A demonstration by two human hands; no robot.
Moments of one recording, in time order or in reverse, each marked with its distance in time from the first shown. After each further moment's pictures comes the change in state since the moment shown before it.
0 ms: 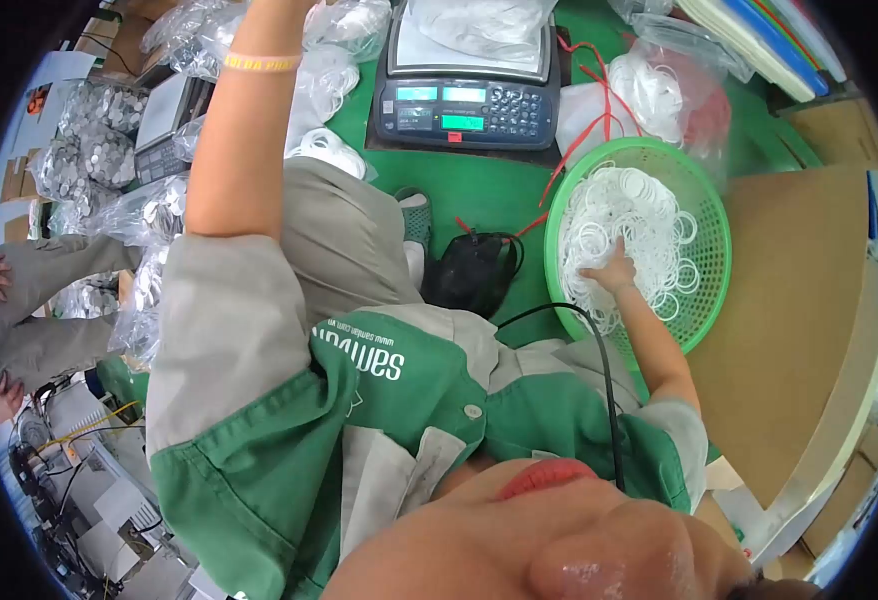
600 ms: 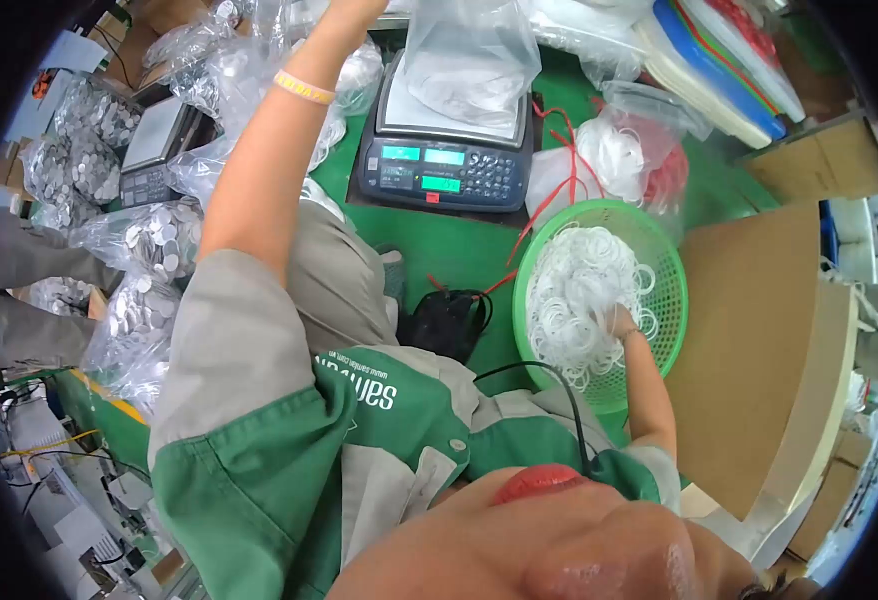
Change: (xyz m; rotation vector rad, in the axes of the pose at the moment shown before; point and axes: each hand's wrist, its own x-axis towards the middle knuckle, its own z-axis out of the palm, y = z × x) left_hand 0.020 -0.022 0.016 -0.044 -0.278 0.261; right_hand 0.045 0.070 -0.050 -0.264 -0.107 -0.463
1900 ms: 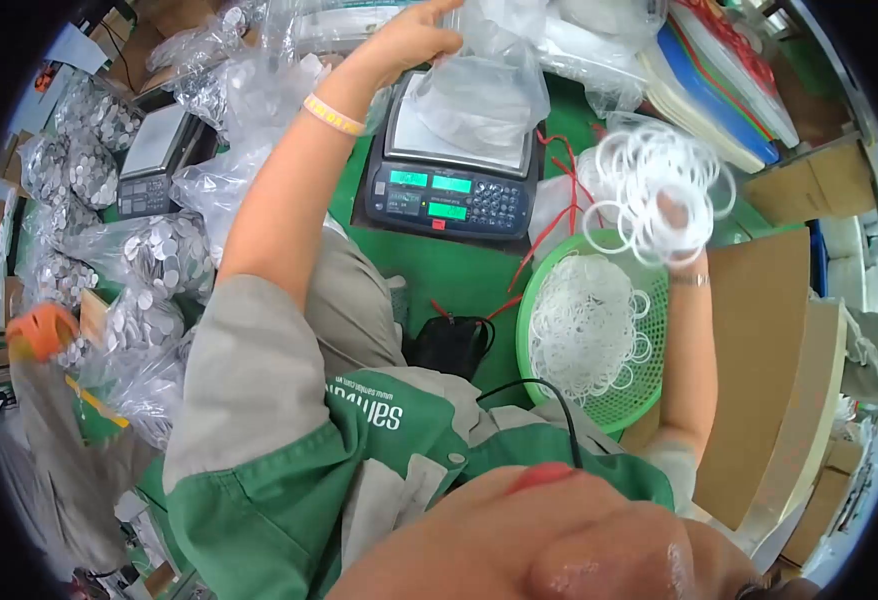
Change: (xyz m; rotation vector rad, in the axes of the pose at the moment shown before) left_hand 0.000 0.002 0.024 0.569 0.097 -0.298; right_hand -0.031 -0.146 -0.278 1.489 0.481 -0.550
